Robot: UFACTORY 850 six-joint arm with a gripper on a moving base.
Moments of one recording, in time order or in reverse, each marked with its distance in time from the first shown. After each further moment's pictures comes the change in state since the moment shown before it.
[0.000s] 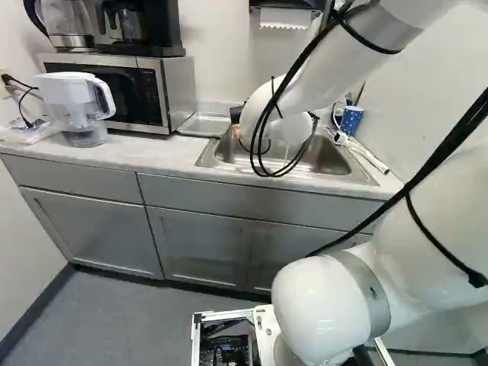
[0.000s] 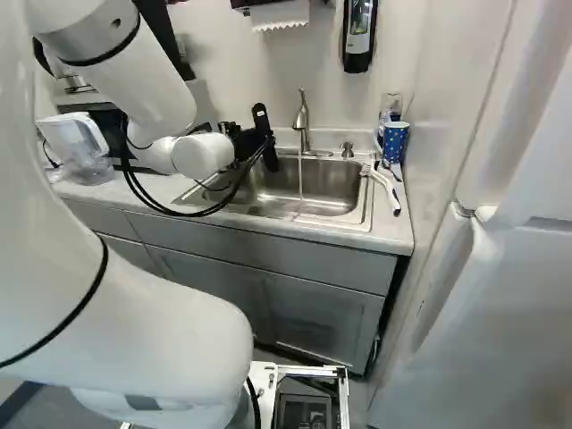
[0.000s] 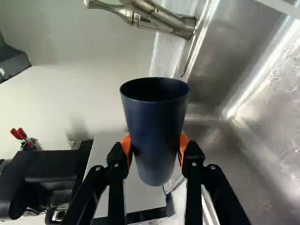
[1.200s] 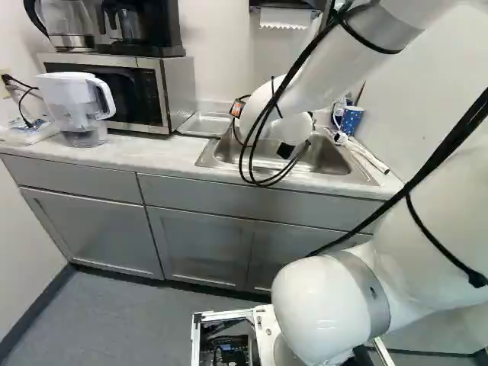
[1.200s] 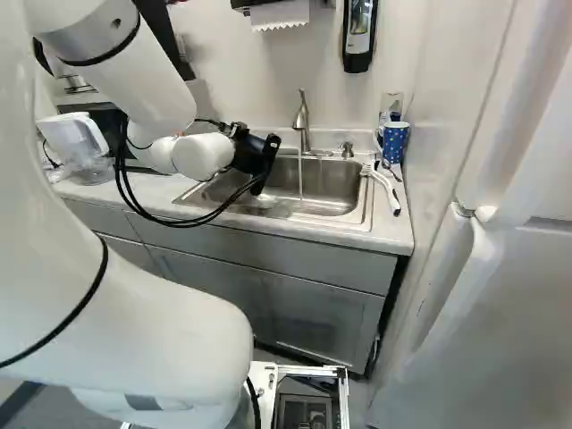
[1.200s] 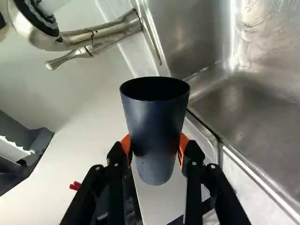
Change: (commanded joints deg) arm 0.0 0.0 0.0 0.0 0.0 35.8
